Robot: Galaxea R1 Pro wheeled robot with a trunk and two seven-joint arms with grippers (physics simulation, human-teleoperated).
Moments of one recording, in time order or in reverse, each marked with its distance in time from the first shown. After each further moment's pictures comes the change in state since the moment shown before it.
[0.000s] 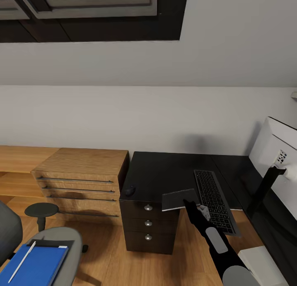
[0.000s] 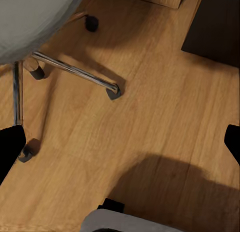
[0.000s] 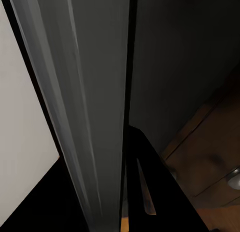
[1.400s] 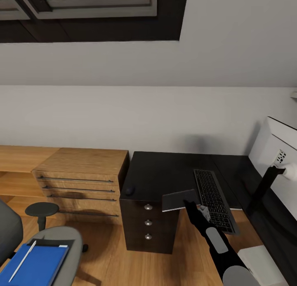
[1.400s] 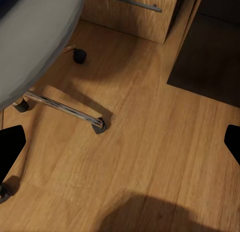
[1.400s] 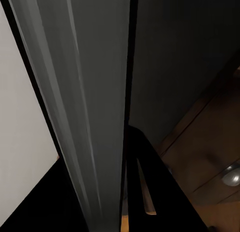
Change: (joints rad) left arm -0.102 -0.006 -0.002 -0.002 -0.003 0.004 -0.005; right arm 0.000 -0.001 -0.001 0.000 -0.001 0.002 -0.019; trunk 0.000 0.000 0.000
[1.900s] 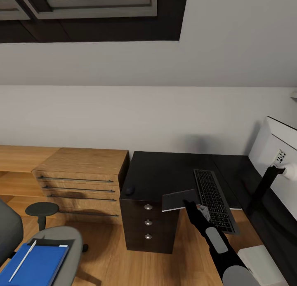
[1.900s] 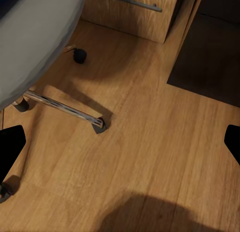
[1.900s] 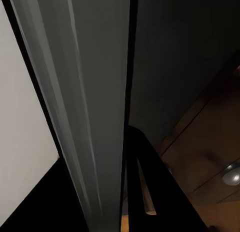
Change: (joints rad) left arm 0.000 0.000 0.000 0.000 0.000 0.000 0.000; right arm 0.000 0.001 0.001 -0.002 0.000 0.001 -0.001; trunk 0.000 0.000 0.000
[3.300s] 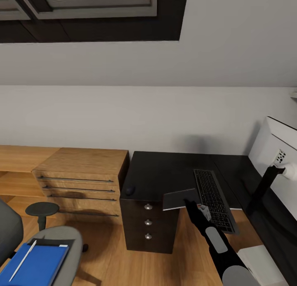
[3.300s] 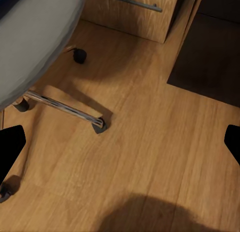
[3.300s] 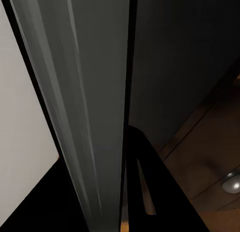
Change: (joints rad) left arm 0.000 0.000 0.000 0.000 0.000 0.000 0.000; right arm 0.000 0.002 0.001 -0.003 0.001 -0.028 0.000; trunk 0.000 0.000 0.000
